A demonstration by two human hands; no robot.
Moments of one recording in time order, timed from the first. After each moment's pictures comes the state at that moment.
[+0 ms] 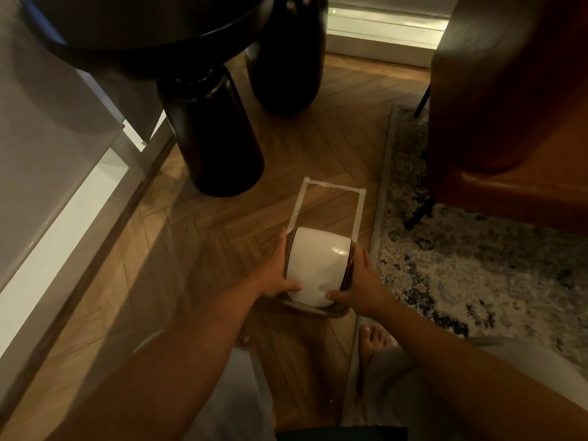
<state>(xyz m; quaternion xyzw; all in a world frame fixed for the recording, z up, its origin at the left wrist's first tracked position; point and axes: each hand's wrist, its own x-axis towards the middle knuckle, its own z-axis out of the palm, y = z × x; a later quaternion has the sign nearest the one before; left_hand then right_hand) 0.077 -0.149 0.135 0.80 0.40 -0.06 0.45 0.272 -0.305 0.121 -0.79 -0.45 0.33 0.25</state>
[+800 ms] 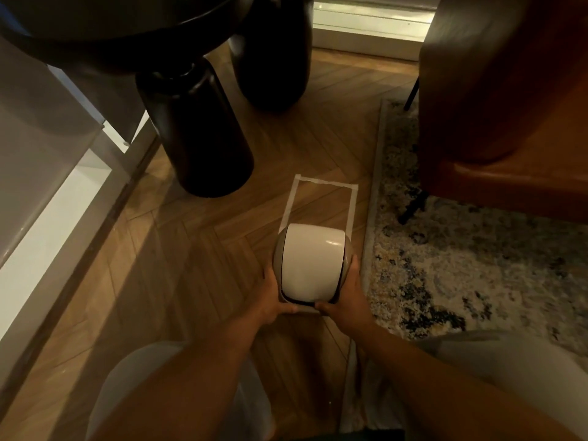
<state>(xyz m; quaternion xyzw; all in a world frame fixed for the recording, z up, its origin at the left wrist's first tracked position) 0.066 -0.190 0.078 0.72 0.47 -0.01 0.51 0.235 -0.321 0.081 -0.78 -0.36 0.31 0.40</state>
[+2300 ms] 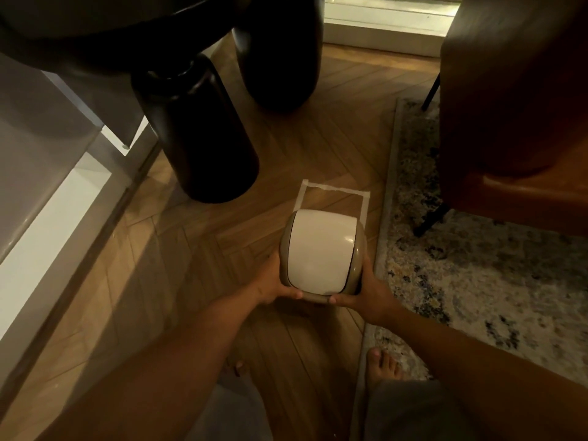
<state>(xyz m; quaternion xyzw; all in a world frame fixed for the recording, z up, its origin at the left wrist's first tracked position) 0.110 -0.104 0.067 0.75 0.42 -0.02 0.51 0.321 -0.273 0.066 -0.72 -0.44 0.39 0.36</state>
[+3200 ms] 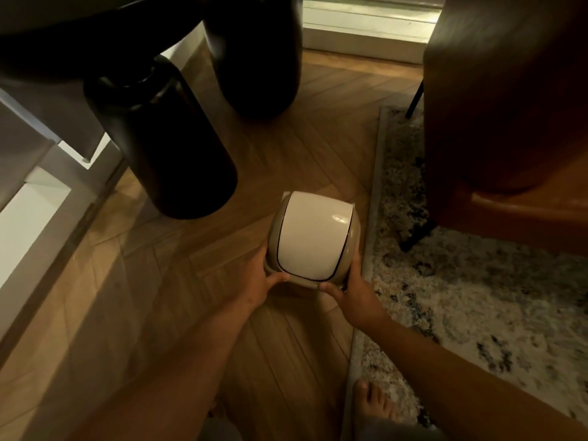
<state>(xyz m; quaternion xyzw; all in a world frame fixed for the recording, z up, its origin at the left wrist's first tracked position) 0.175 -0.064 0.038 0.75 0.47 0.11 0.44 0.359 -0.226 0.042 -0.74 -0.39 0.36 0.42</state>
